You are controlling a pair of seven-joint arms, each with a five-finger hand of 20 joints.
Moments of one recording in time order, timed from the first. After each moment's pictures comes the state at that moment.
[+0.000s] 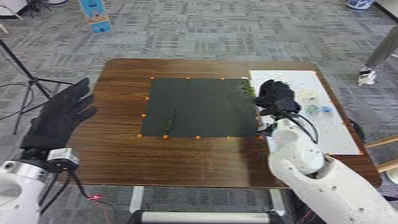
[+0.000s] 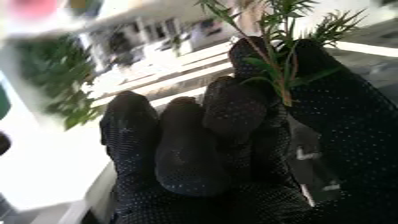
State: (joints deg) left arm 127.0 -55.3 -110.8 -121.7 45.7 -4.0 4.5; right arm -74.3 -51.1 48.0 -101.4 -130.0 17.9 38.9
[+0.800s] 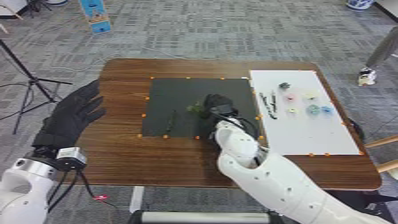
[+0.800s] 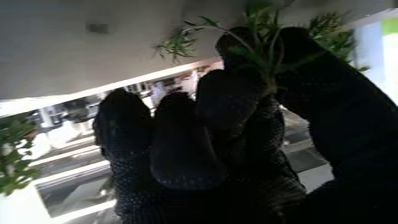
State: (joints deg) left arm 124.4 -55.0 -108.0 -120.1 45.1 -5.2 3.4; right arm -63.7 -68.7 34.8 -88.0 -131.1 3.9 39.4
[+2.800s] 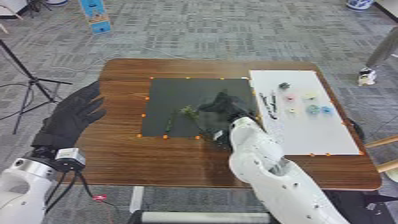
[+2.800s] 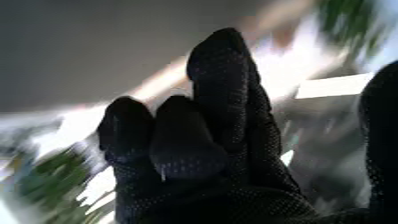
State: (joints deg) left arm 125.1 -54.5 -108.7 -120.3 44.9 -5.8 2.8; right arm -77.6 -69.0 52.9 -103.6 -123.4 5.3 38.6
